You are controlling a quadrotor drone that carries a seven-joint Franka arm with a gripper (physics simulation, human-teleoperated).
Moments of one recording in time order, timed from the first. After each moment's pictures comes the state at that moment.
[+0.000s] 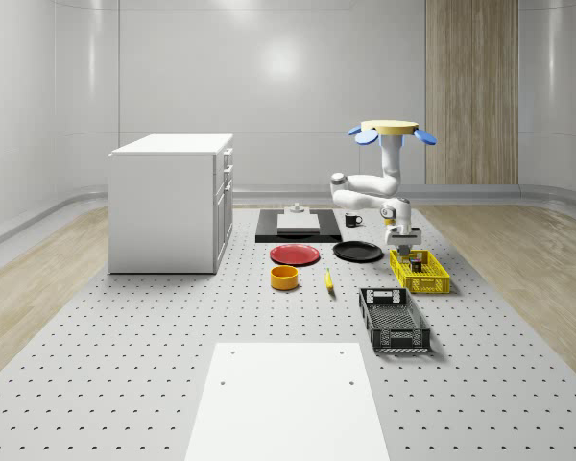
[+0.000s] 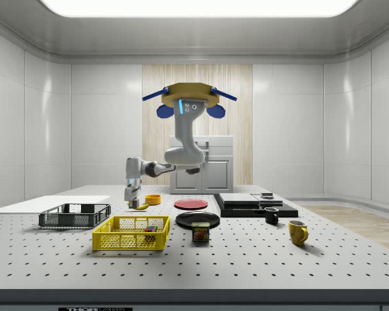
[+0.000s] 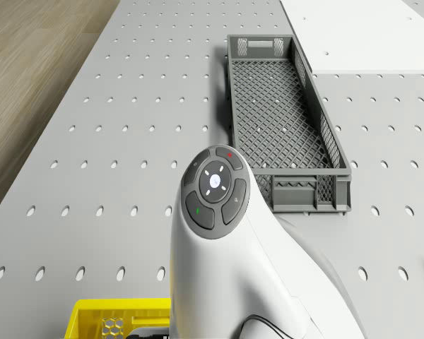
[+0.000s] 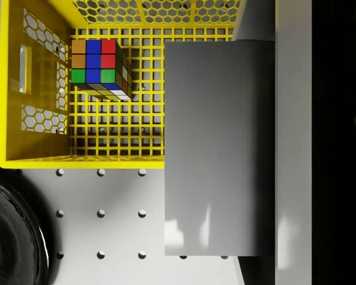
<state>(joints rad) -1.19 -1.52 1.27 -2.83 -1.87 1.61 1.68</state>
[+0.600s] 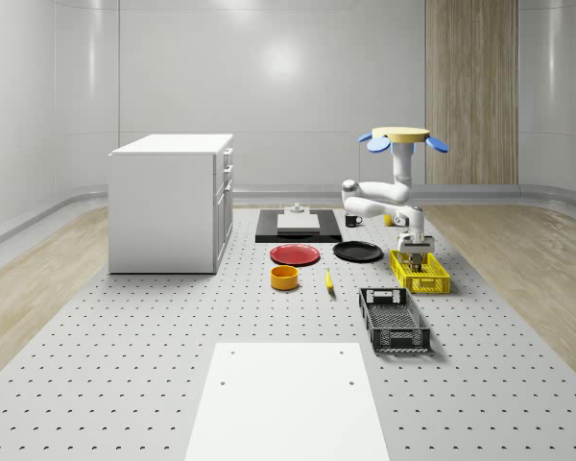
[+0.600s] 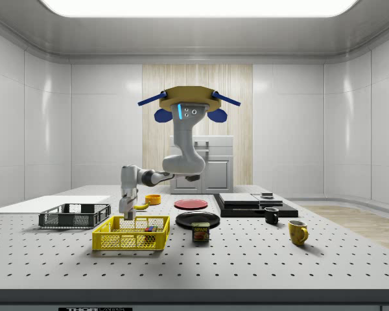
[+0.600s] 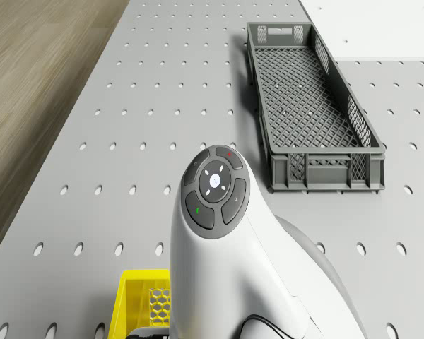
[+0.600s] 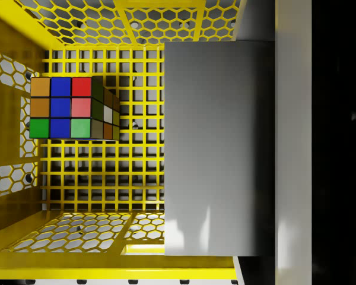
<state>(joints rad) -1.19 -1.52 1.27 -2.83 -1.87 1.61 1.68</state>
